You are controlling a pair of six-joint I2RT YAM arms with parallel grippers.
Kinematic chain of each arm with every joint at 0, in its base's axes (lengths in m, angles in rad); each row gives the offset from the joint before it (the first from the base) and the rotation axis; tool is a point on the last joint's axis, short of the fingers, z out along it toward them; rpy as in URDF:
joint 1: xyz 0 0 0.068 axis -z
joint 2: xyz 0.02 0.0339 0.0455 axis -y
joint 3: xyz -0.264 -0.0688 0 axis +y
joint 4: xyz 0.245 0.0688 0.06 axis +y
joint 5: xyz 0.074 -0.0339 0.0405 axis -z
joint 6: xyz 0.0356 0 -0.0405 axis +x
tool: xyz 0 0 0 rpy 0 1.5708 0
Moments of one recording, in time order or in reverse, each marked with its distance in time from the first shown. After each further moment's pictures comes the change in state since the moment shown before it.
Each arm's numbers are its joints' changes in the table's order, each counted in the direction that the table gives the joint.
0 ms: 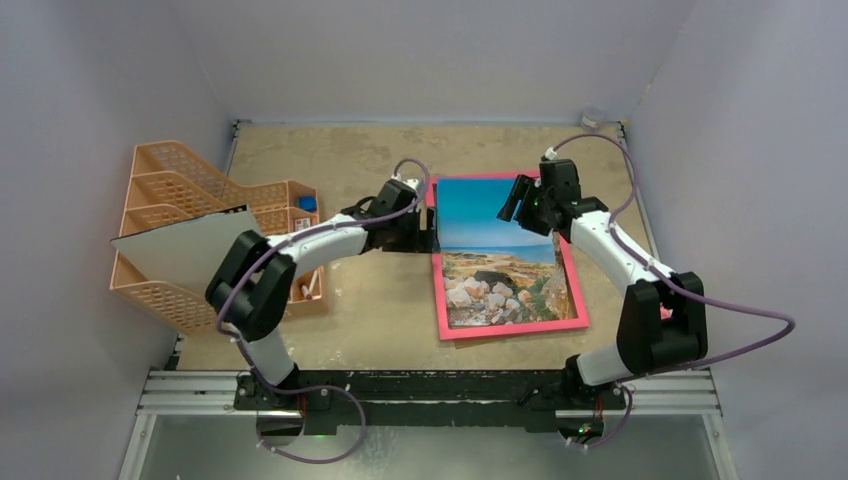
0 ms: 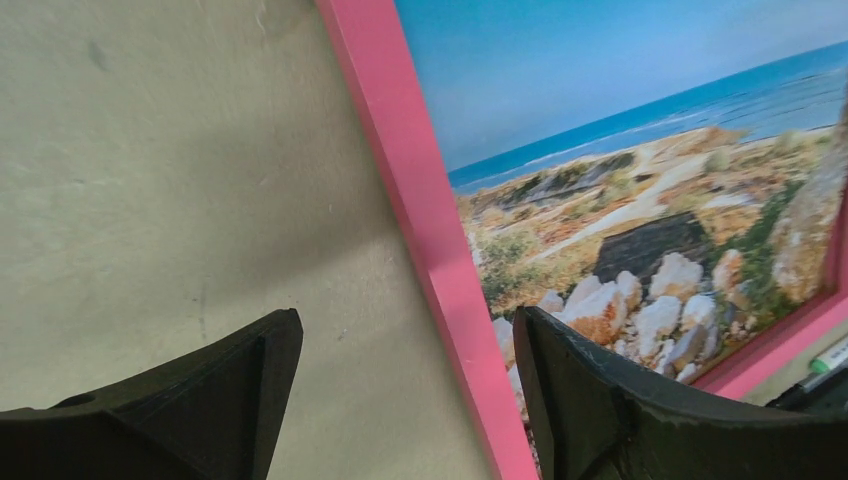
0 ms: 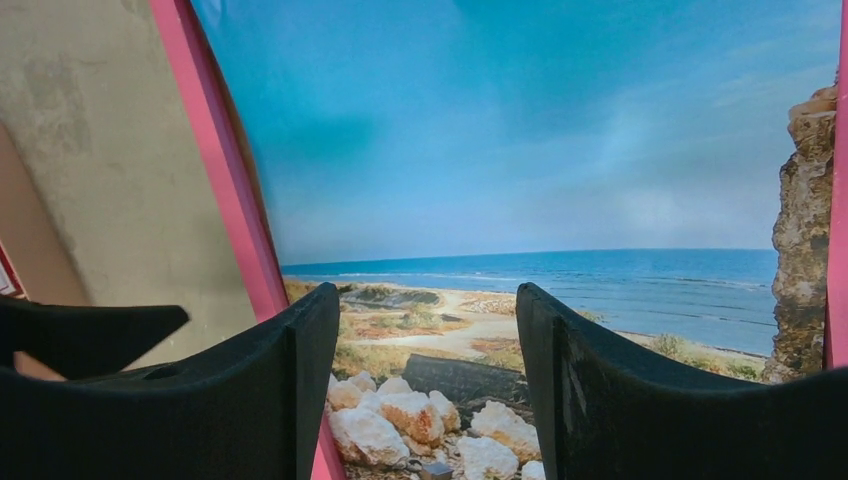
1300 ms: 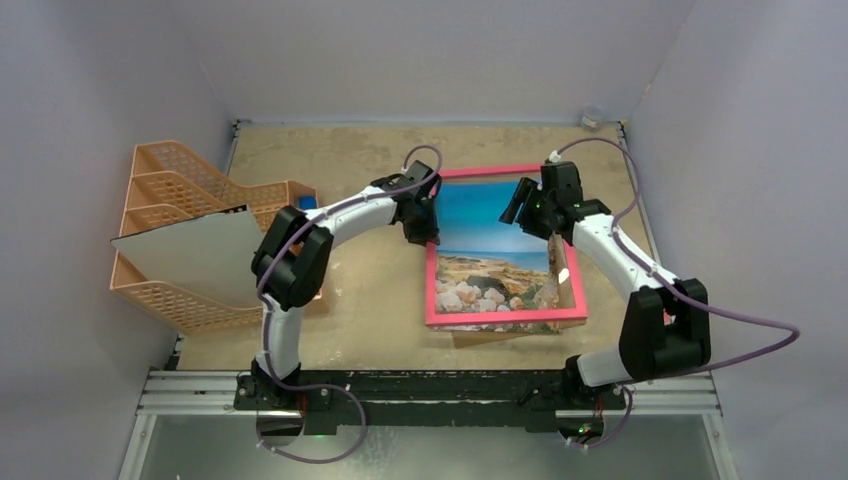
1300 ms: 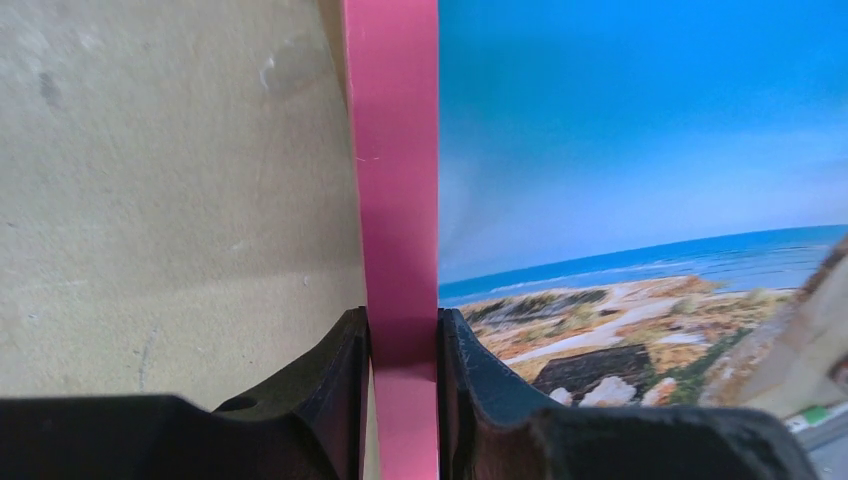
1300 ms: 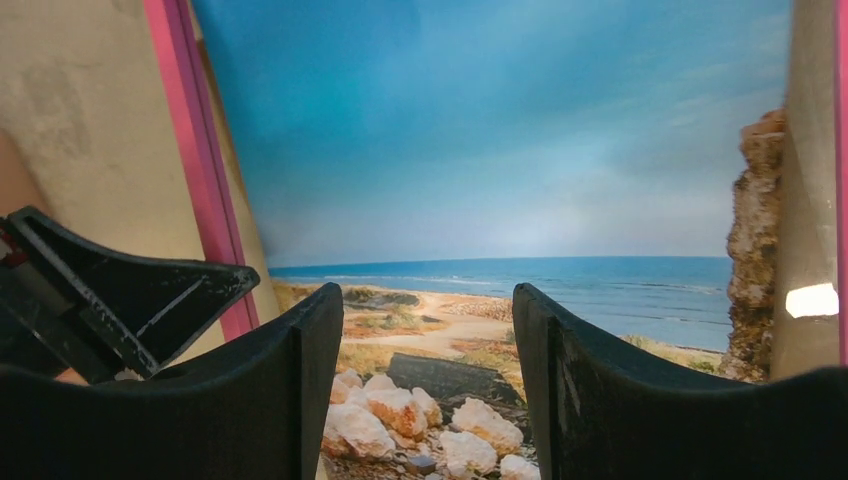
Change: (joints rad) left arm 0.033 -0.343 -0.396 0.312 -0.047 -0.198; right arm 0.000 0.013 0.021 0.037 0.016 0.047
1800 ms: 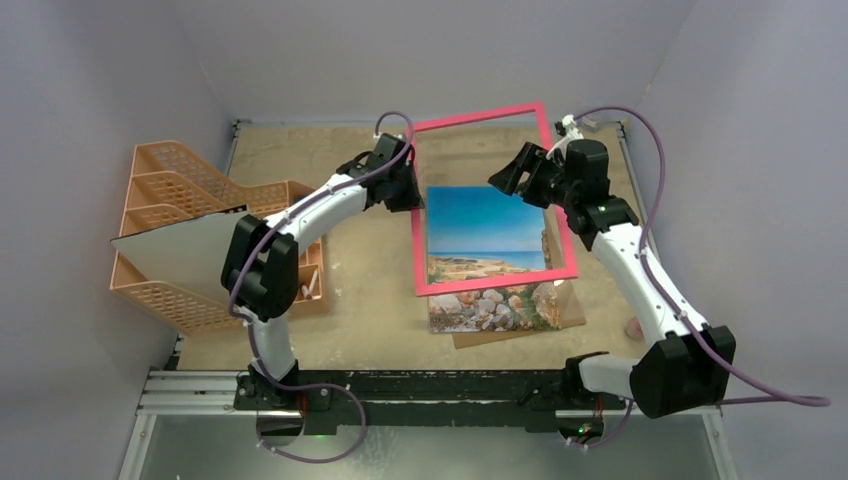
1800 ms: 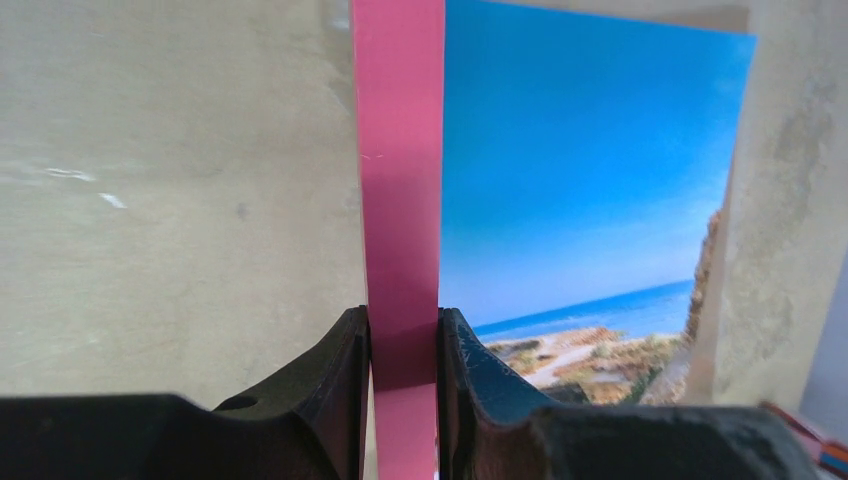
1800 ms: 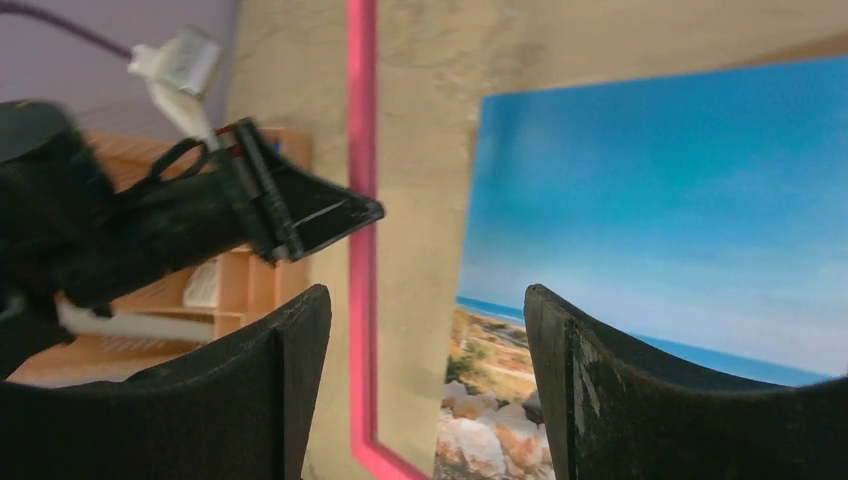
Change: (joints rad) left arm -0.117 0.157 0.001 -0.078 -0.019 0.040; right arm 0.002 0.171 -0.108 -0.100 -0.203 -0.004
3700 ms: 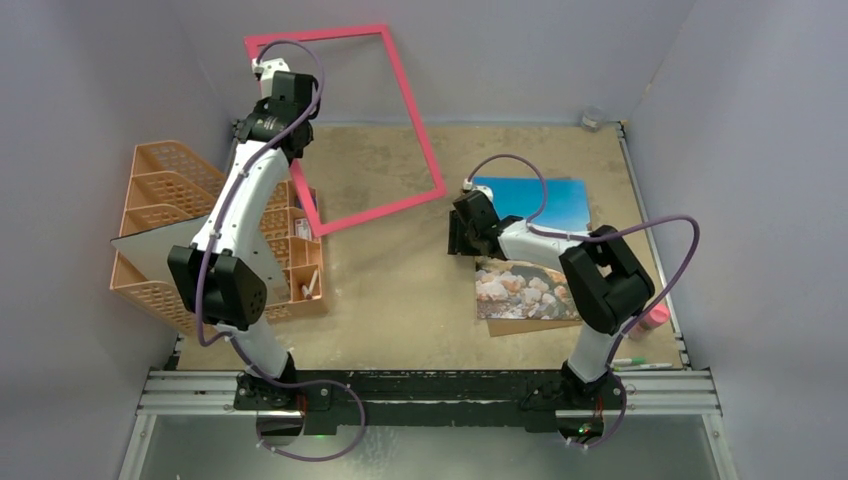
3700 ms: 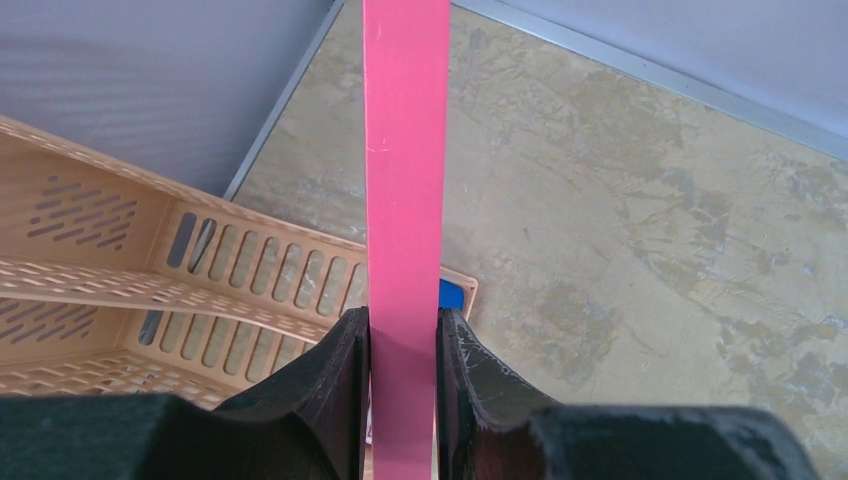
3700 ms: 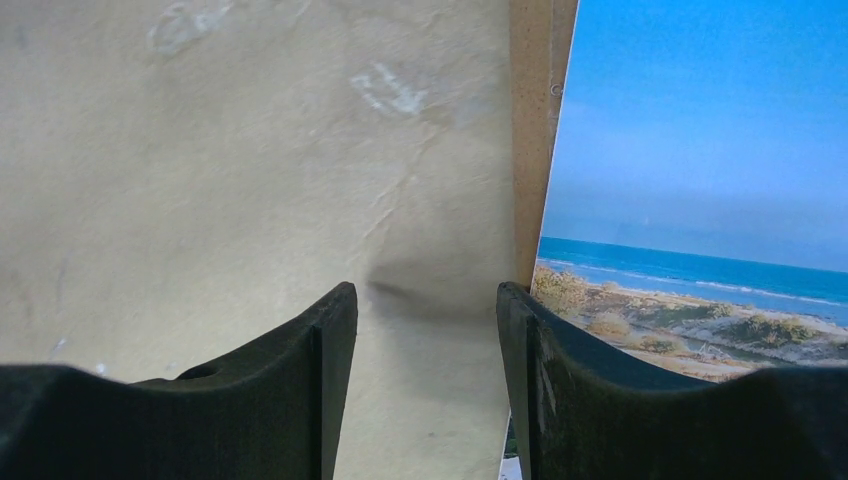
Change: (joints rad) left arm -0.352 0.146 -0.303 0.283 -0.639 0.343; right arm -0.404 -0.509 0.097 -0.154 0.445 -0.051
